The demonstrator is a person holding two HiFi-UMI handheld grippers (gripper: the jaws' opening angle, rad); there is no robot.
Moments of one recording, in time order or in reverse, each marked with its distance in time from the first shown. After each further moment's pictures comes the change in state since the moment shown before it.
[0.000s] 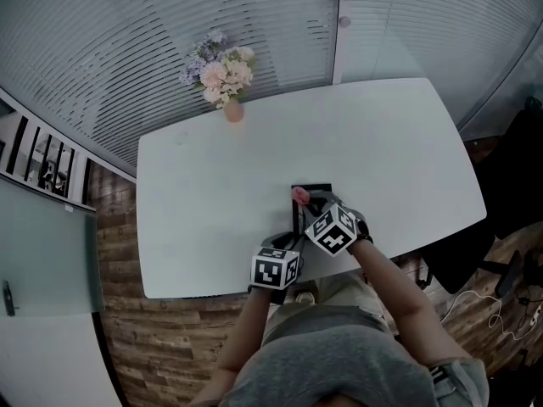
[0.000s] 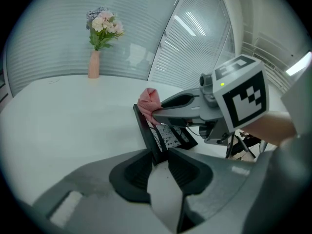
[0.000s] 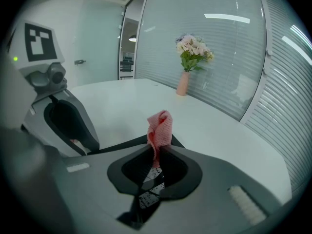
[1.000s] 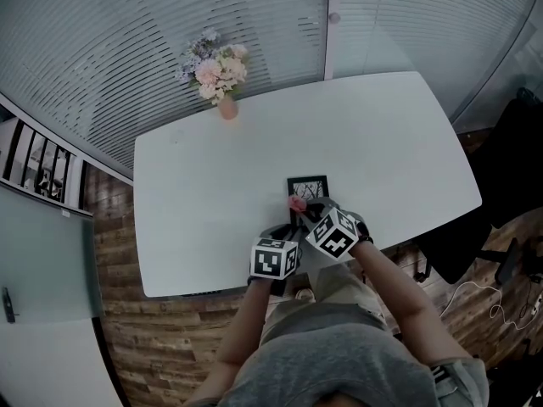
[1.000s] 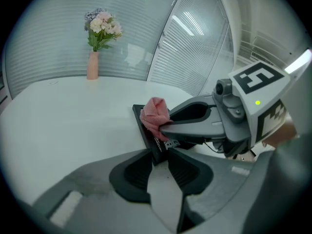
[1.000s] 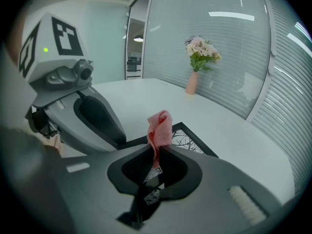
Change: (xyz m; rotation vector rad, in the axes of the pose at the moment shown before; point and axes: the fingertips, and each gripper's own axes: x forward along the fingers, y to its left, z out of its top) left arm 0.000 0.000 0.000 0.015 -0.002 -0.002; right arm -0.019 0.036 -0.012 -0.020 0.012 0.069
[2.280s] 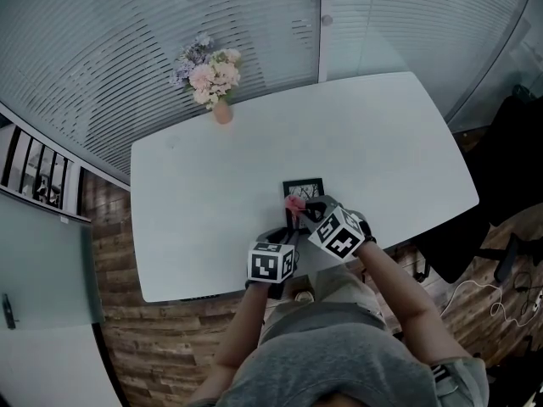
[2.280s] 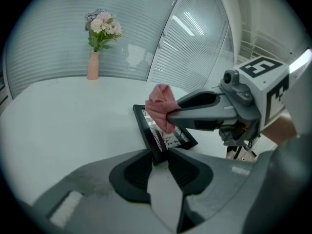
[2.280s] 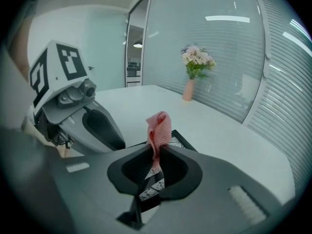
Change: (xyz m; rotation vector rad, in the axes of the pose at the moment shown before) left arm -0.001 -0.002 -0.001 0.000 -0.003 0.008; right arm -0.024 -0.010 0.014 0.012 -0.067 0.007
